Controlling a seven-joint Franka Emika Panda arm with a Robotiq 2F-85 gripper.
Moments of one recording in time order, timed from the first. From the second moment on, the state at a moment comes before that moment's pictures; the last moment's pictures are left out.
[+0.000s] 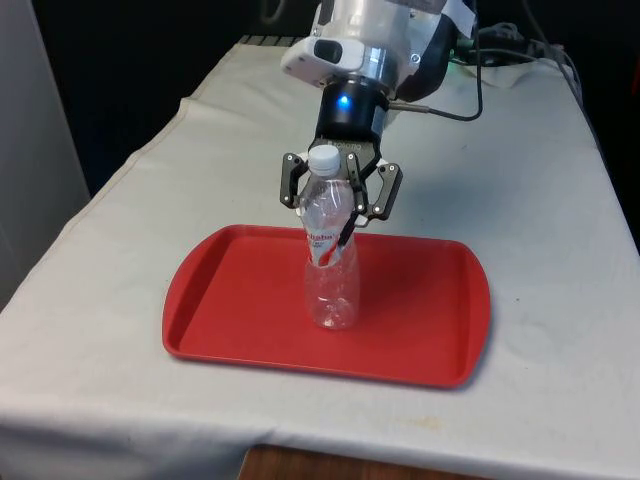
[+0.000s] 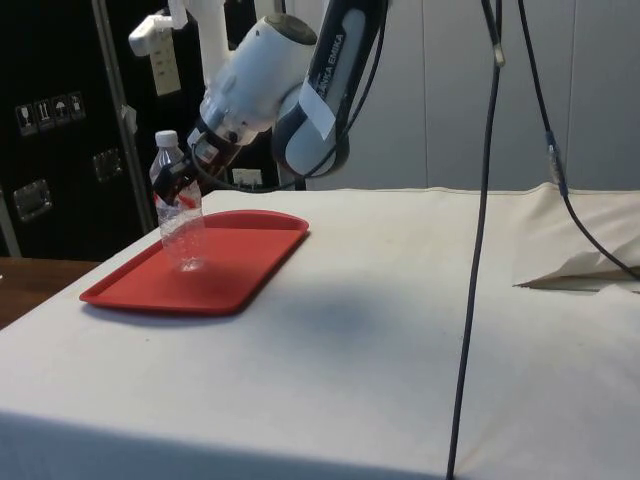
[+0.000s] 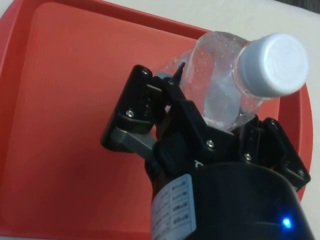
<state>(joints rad) 0.16 0.68 -0.31 -1.96 -0.32 3.46 0.50</state>
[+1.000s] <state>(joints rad) 0.16 0.69 -0.31 -1.96 -0.32 3.46 0.50</state>
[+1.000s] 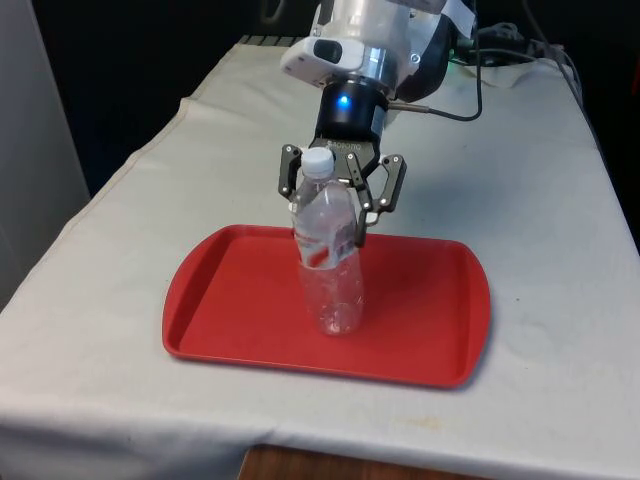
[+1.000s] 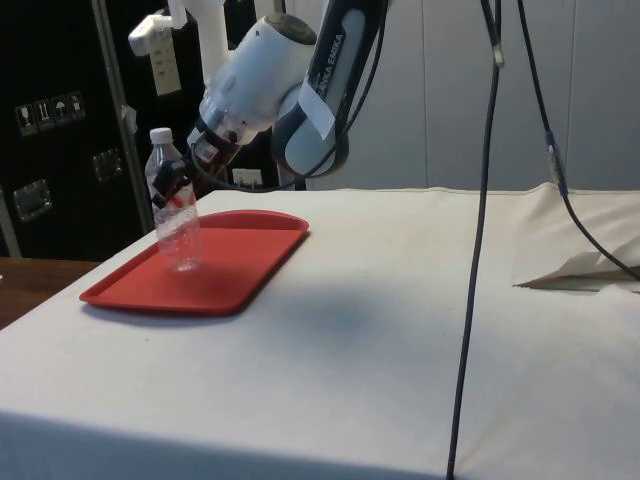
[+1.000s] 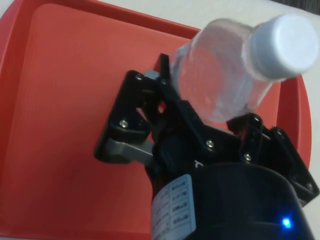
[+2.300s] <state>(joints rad) 0.17 0.66 -0.31 -1.96 -0.32 3.46 0.50</state>
